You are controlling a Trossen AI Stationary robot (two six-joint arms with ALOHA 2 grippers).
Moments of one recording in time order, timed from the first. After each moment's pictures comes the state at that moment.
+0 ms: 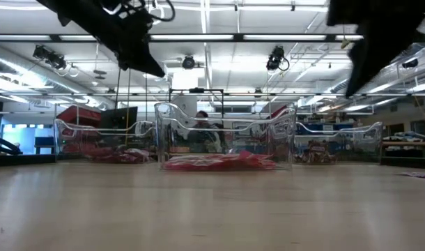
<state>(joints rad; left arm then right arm) 0.26 1.04 0.75 -0.23 -0.24 0.02 0.45 1.32 0.94 -0.84 0.38 0.75</state>
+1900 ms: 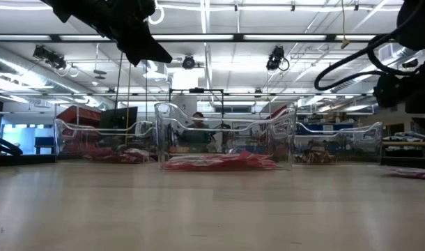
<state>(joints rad) 0.13 1.05 0.75 -0.16 -0.10 0.02 0.49 1.32 0.58 -0.86 0.14 1.38</state>
